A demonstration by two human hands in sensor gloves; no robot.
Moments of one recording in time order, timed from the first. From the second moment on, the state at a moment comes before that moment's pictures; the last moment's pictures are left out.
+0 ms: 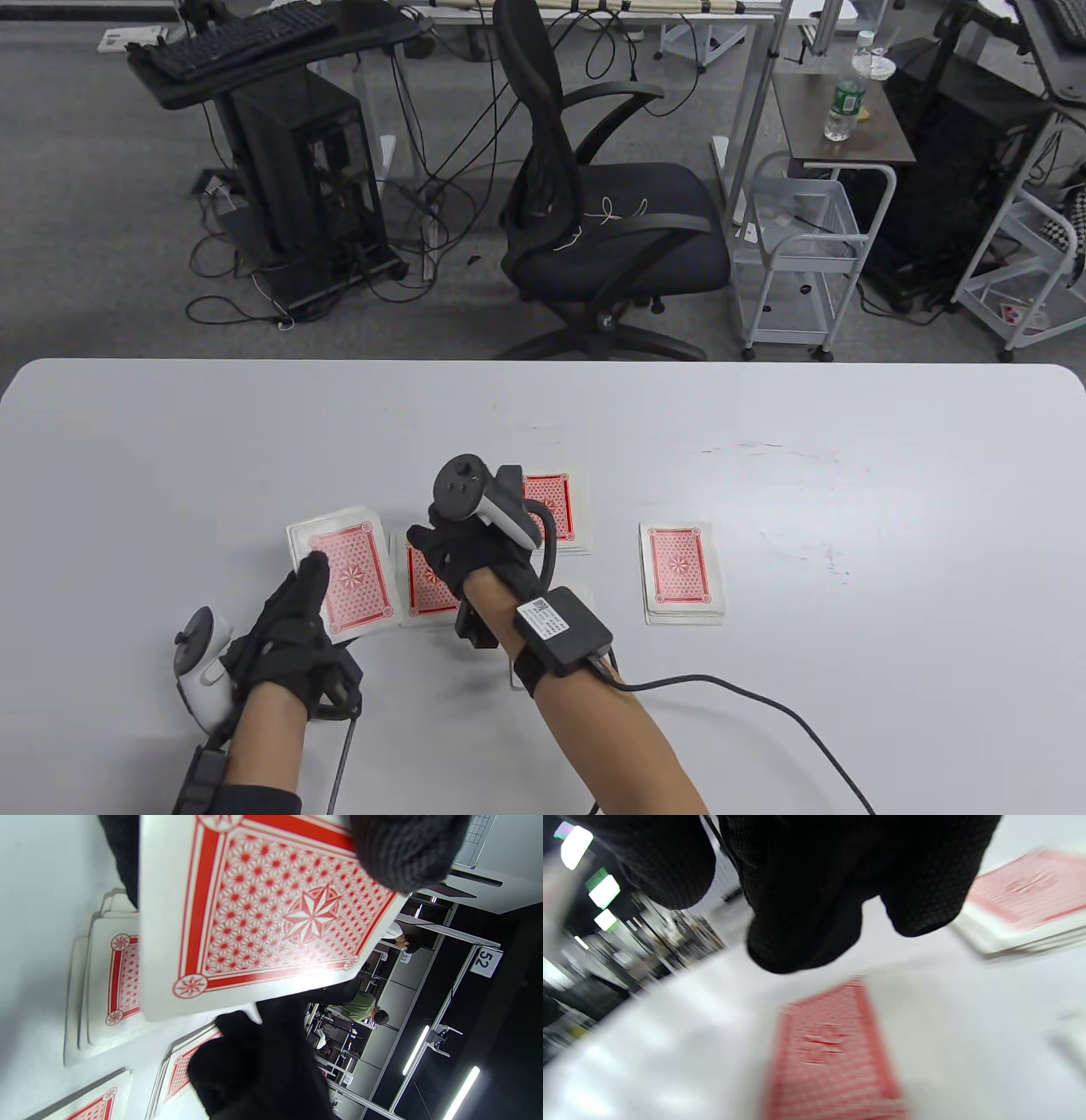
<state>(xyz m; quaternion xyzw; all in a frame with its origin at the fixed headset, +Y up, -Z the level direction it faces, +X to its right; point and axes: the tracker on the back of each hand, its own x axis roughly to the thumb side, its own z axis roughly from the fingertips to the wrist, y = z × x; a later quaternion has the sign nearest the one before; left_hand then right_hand) -0.308 -0.789 -0.328 -0.07 0.17 0.80 0.57 -0.070 -0.711 -0.449 0.13 0.14 0.93 0.32</state>
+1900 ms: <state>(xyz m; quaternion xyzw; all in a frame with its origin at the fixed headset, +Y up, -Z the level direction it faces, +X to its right) -0.293 -0.787 -0.331 -0.08 0.15 0.80 0.57 -0.003 -0.692 -0.467 0.10 0.08 0.94 0.31</state>
